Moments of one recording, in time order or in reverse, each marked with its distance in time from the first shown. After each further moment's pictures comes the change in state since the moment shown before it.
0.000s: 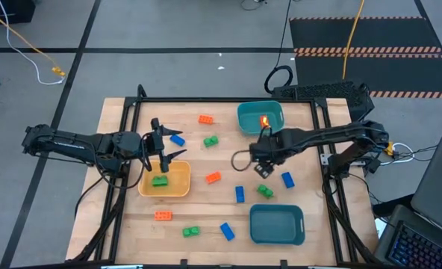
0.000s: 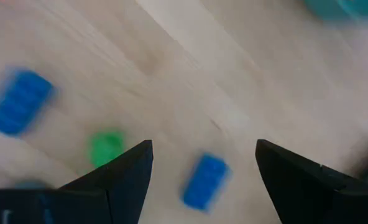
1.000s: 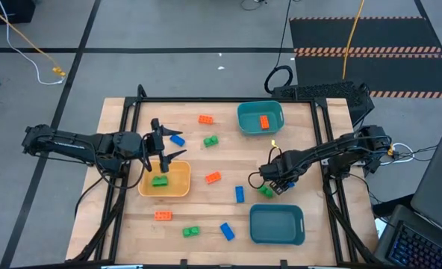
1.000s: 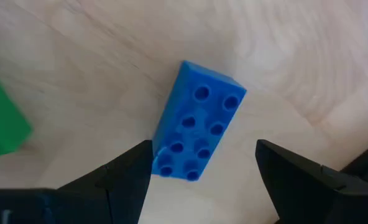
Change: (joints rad) left arm 0.000 0.000 0.000 -0.015 0.000 0.002; right arm 0.084 0.001 -0.448 0.239 -0.209 0.161
